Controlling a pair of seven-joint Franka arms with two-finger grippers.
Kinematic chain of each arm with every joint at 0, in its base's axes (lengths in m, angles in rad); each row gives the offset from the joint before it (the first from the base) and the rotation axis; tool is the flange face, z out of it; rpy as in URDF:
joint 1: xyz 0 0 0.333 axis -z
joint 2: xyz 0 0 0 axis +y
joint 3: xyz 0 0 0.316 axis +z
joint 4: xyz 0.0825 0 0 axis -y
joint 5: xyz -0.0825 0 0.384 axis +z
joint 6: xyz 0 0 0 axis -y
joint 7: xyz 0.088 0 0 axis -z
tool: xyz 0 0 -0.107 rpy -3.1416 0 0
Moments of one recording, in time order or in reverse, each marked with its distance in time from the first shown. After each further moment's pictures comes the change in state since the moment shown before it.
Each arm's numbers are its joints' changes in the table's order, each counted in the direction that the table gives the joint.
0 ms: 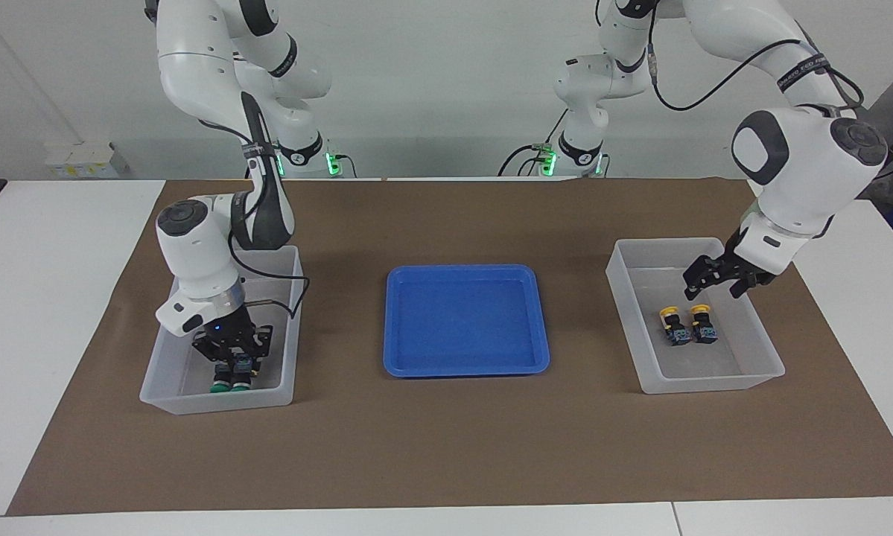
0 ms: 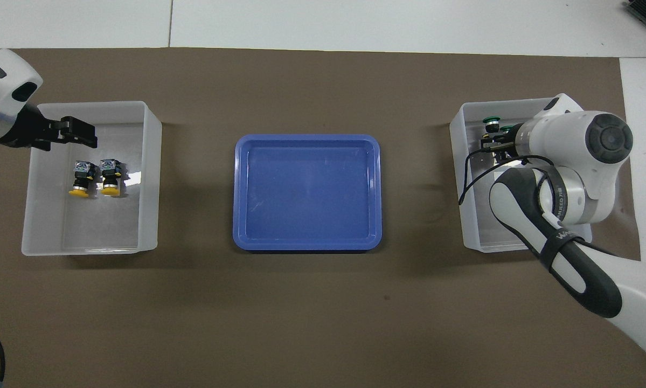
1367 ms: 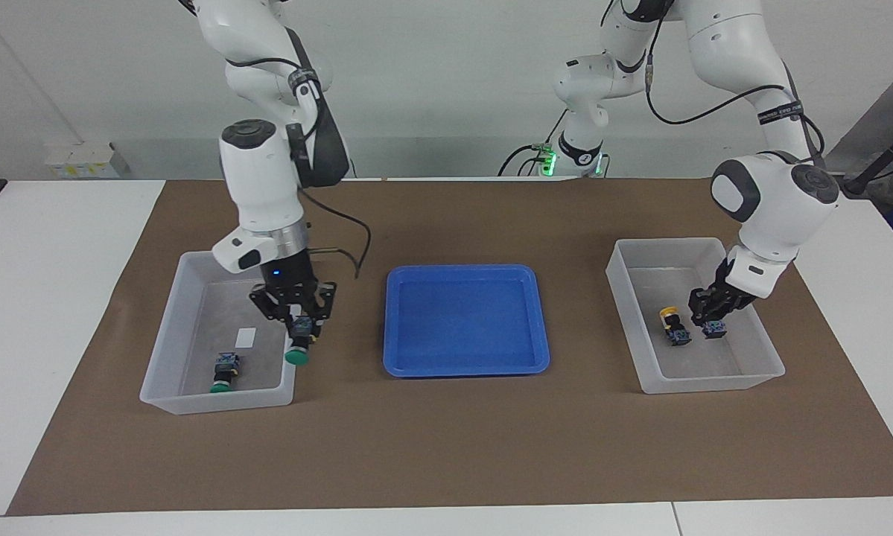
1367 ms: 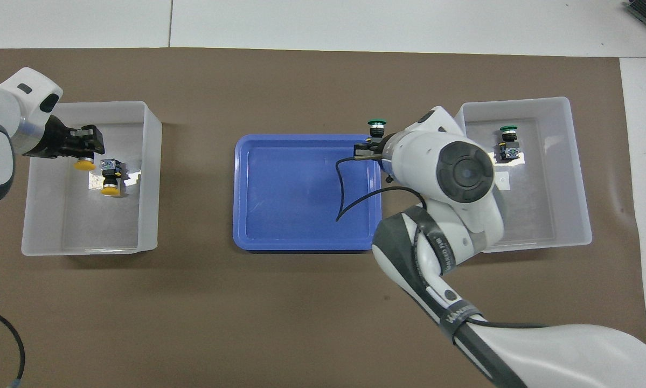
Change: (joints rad) left arm -0.114 0.018 0.023 -0.379 -0.047 0.529 0.082; right arm -0.161 -0.201 -0.005 0.048 0.000 -0.152 0.315
